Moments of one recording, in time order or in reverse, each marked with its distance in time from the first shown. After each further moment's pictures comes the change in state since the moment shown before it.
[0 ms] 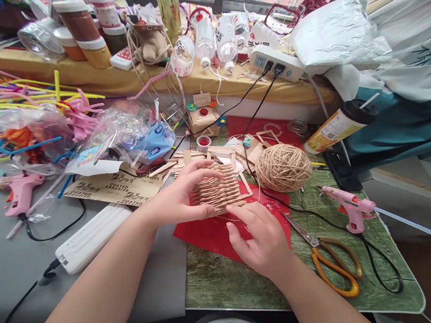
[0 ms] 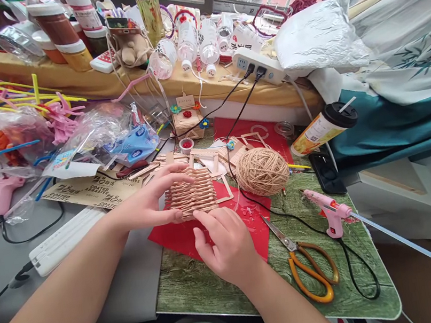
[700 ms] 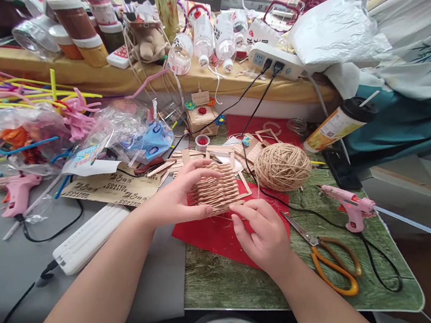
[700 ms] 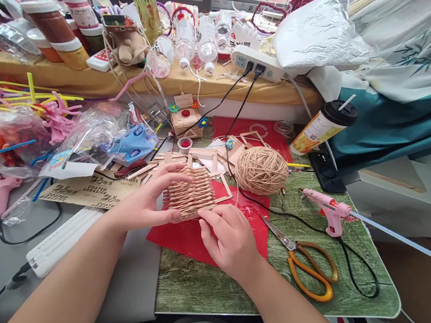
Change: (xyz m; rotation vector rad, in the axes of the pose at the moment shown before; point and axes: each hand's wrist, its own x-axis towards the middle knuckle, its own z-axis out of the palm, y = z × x) left_hand 0.000 0.000 0.000 -0.005 -0.007 -0.013; right_hand -0.007 0.013 0.002 -0.022 0.113 0.011
